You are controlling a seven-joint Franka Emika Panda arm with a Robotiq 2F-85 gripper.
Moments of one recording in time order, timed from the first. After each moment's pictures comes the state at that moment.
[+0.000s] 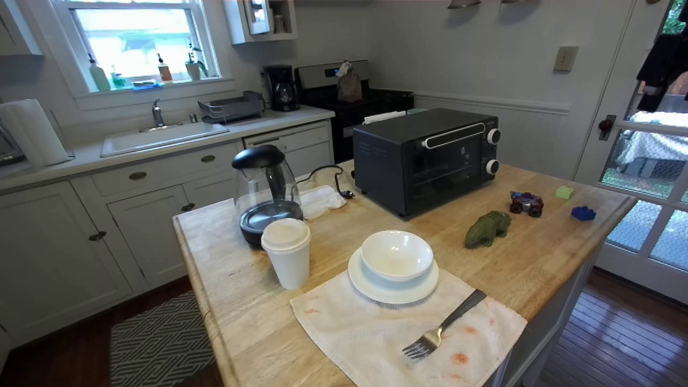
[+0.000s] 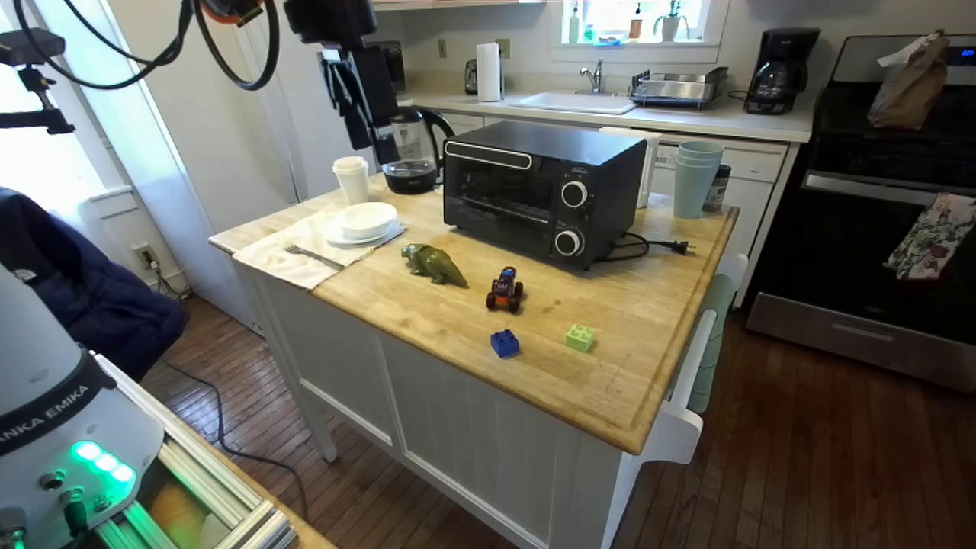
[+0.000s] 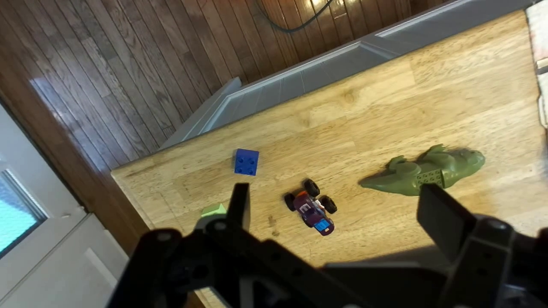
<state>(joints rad) -0.22 -0.59 -0.28 -2.56 -0.25 2.08 0.11</state>
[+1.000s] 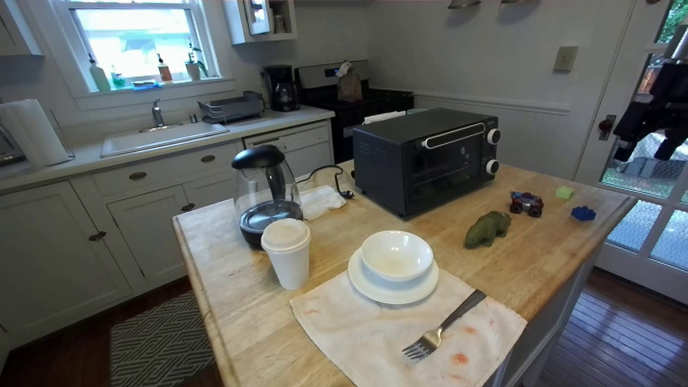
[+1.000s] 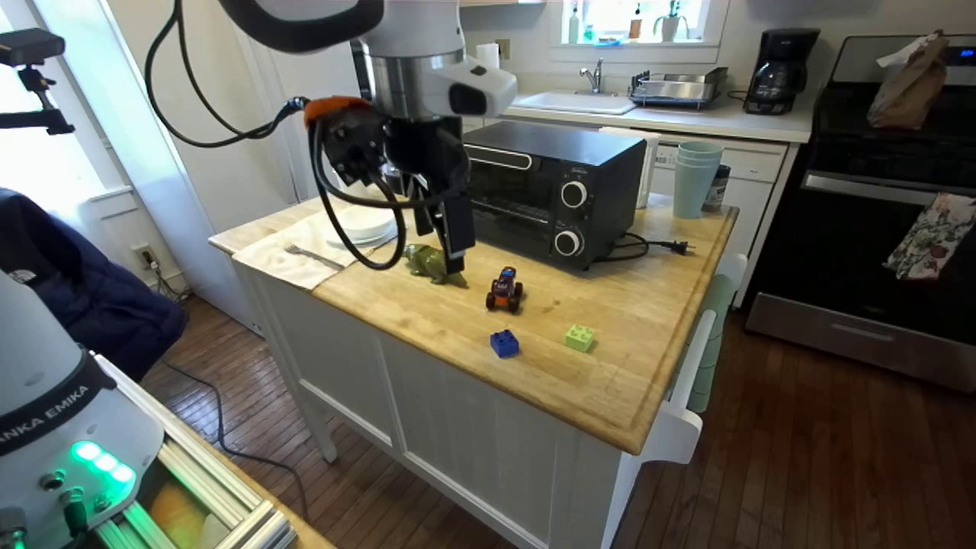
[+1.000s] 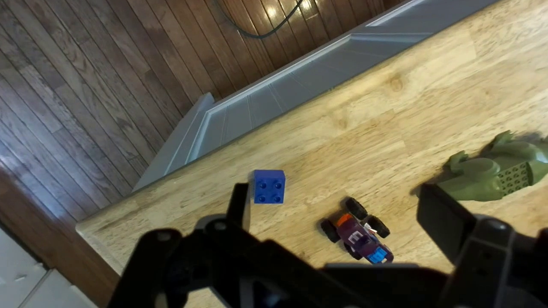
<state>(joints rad) -0.29 -0.23 -0.43 -2.54 -0.01 2.36 -0.17</state>
